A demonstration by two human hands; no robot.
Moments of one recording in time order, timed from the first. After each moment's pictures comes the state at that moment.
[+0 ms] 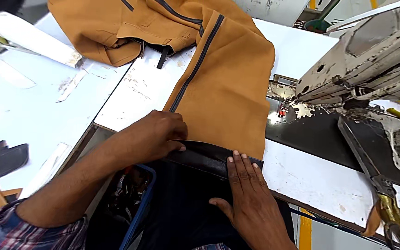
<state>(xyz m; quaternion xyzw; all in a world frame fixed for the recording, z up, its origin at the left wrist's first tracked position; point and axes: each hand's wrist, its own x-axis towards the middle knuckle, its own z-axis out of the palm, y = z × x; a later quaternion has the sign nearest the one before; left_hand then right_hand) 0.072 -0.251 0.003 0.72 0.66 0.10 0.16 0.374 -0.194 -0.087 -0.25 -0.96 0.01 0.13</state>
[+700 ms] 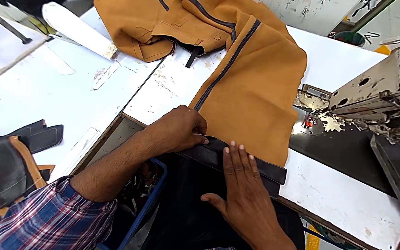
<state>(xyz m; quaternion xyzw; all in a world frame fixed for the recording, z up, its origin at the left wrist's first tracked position) 0.071 -0.247 0.004 0.61 0.75 0.09 0.25 0.326 -0.202 -0.082 -0.20 -0.96 0.08 0.18</state>
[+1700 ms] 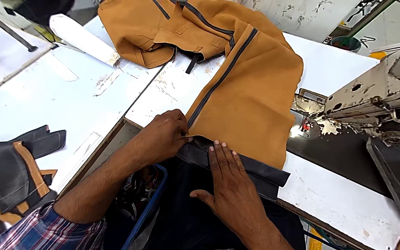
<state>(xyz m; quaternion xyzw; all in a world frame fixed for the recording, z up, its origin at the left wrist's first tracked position) 0.060 -0.288 -0.011 0.60 0.77 0.17 0.14 0.299 -0.205 -0.082 -0.18 -0.97 0.05 0.13</state>
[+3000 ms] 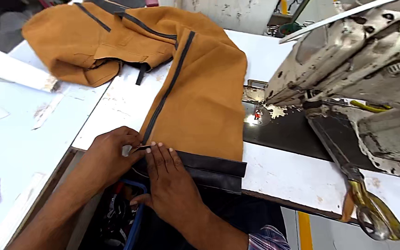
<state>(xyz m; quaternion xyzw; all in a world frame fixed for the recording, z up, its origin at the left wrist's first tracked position) 0.058 -0.284 -0.016 0.58 0.79 0.18 0.09 0.243 -0.229 -0.075 -0.18 -0.97 0.12 0.13</state>
